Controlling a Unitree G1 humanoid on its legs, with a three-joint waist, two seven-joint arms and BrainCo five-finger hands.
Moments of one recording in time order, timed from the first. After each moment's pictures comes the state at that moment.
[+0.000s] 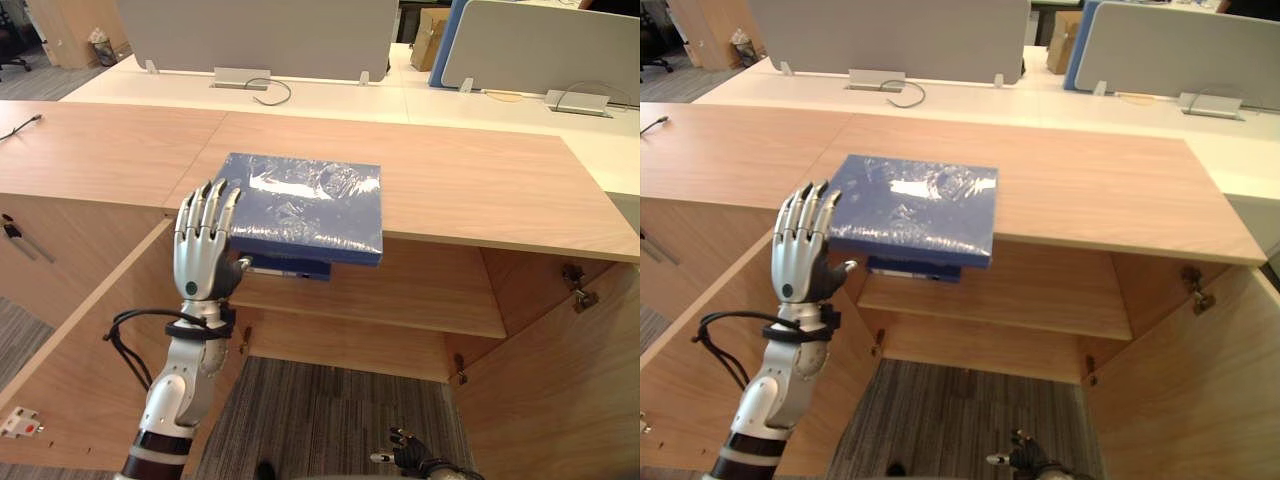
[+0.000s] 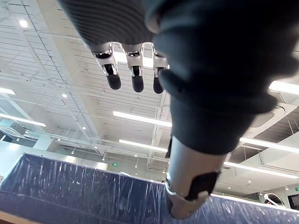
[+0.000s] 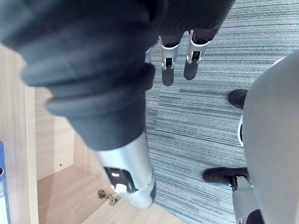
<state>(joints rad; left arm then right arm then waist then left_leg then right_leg) -0.07 0.31 -0.12 -0.18 1.08 -0.03 0.56 0.04 -0.09 0.06 1.11 -0.02 -0.07 0.09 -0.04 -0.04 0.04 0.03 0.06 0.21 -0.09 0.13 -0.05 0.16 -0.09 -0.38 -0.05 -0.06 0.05</state>
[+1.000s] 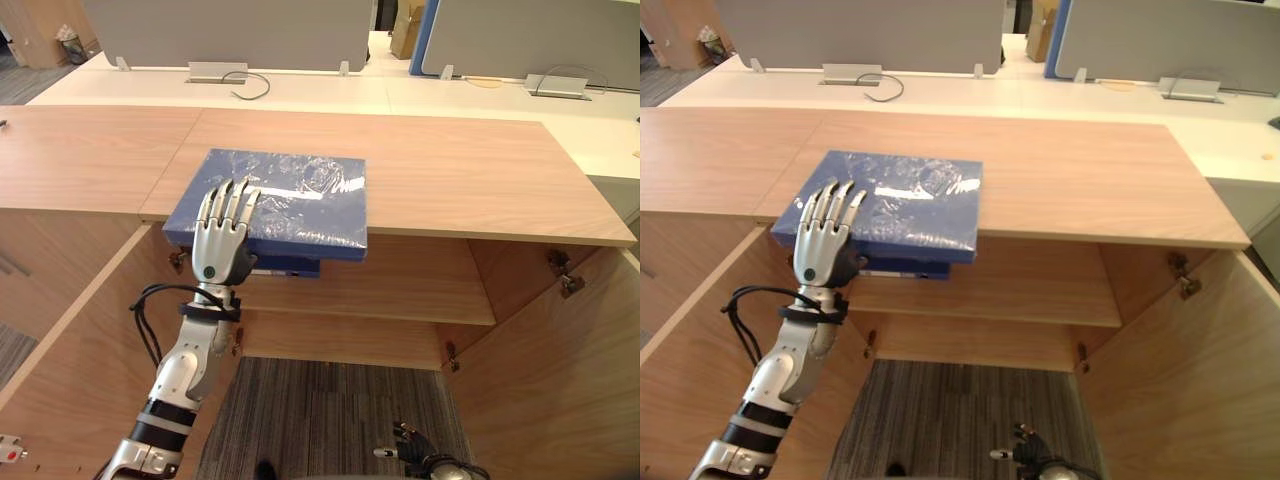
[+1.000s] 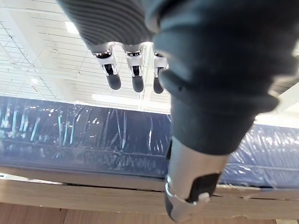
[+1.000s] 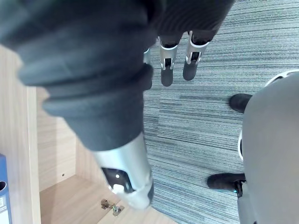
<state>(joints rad) -0.19 0.36 -0.18 -0.03 1.14 0.02 0.54 0.04 -0.11 0.06 1.08 -0.02 -0.08 0.08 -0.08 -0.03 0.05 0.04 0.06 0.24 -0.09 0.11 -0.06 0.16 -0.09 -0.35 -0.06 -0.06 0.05</state>
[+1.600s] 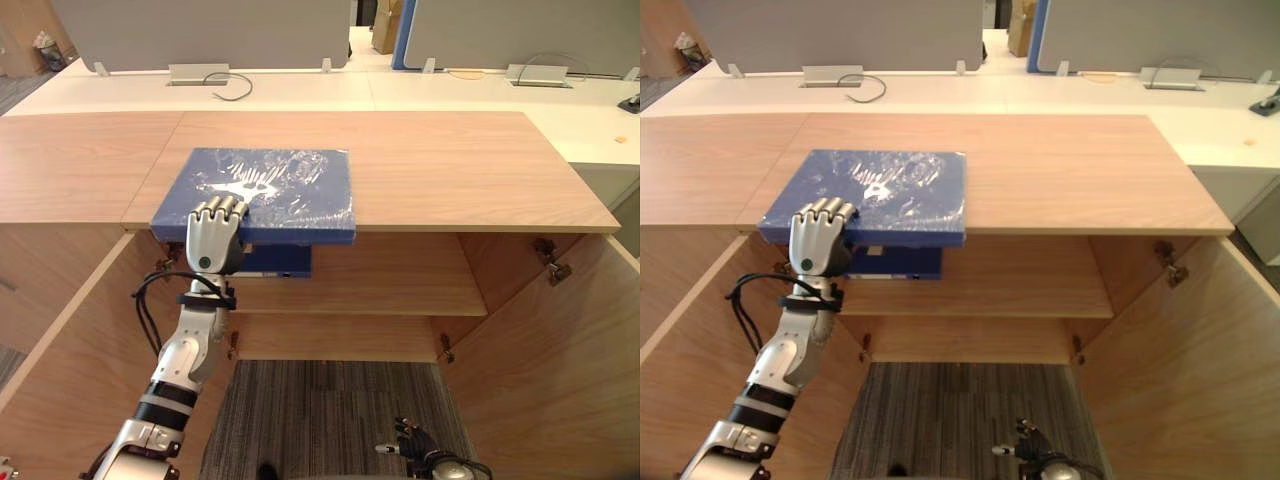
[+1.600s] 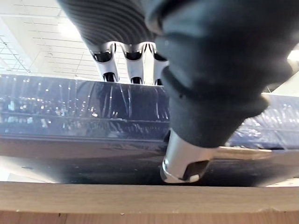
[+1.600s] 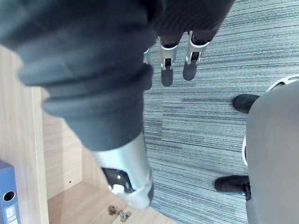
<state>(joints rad) -0.30 0.37 -0.17 0.13 1.15 0.06 0.59 0.04 -0.12 0.06 1.05 -0.03 -0.08 0.08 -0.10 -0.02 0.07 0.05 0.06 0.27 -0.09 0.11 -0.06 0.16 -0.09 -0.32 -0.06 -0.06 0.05</state>
